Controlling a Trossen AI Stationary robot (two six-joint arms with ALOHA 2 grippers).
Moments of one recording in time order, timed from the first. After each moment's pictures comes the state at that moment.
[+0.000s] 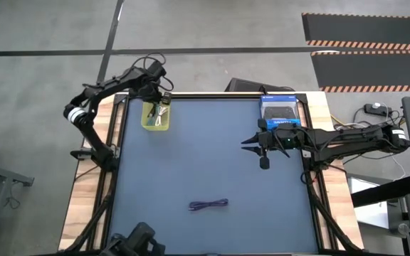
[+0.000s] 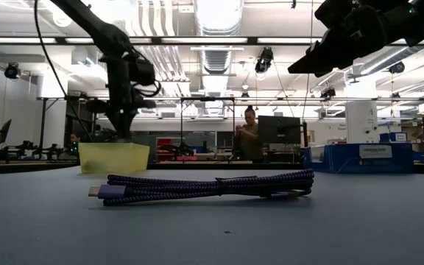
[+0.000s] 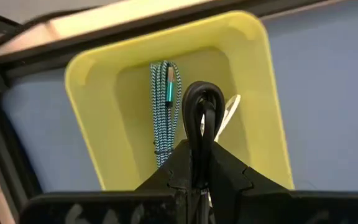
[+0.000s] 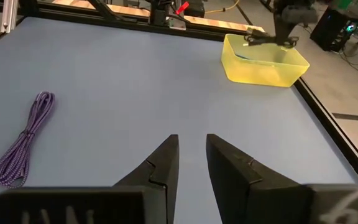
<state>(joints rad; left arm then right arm) 0.92 1.66 1.29 -0.94 -0.08 -0.41 -0.09 0.95 0.50 0.08 -0.05 -0.17</state>
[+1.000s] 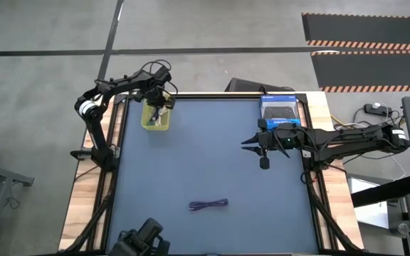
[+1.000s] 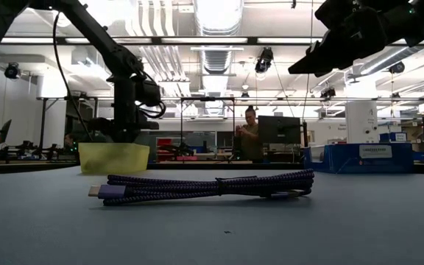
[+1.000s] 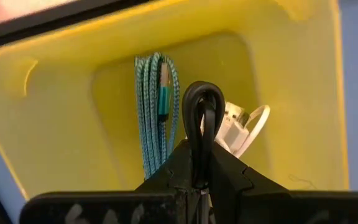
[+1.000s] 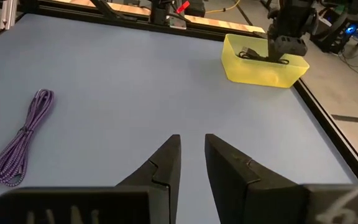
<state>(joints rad) 0.92 1.82 1.29 -0.88 -0.08 -0.40 -0.09 0.95 0.49 0.08 -0.05 -0.18</state>
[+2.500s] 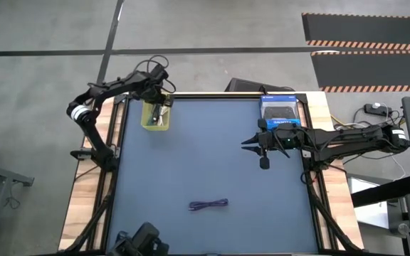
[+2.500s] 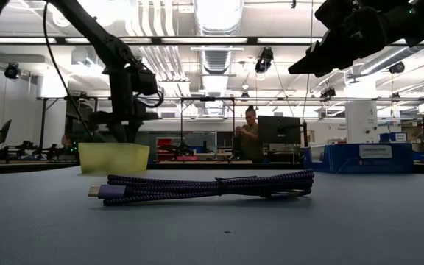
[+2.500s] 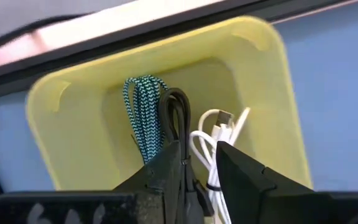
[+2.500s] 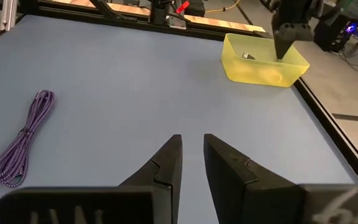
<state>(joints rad) 0.92 1.72 1.23 -0.80 -0.09 -0.38 -0.09 0.95 0.49 0.08 -0.05 -0.18</state>
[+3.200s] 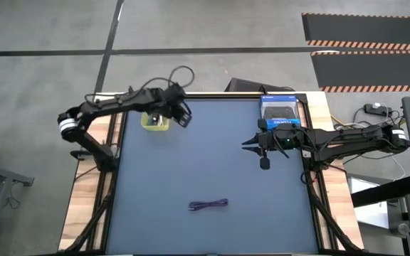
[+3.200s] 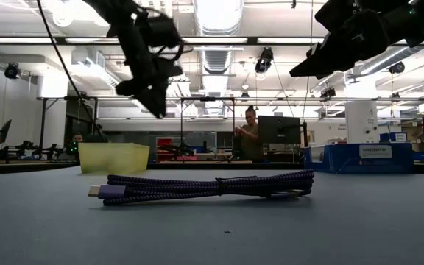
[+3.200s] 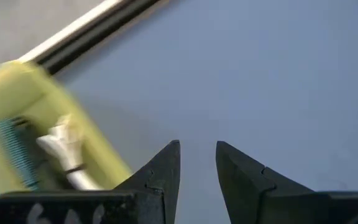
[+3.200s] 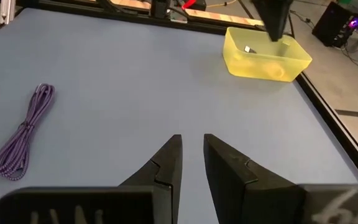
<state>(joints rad) 0.50 1.53 1.23 -0.75 -0.14 -0.39 -0.09 0.95 0.49 0.06 -0.05 -0.18</state>
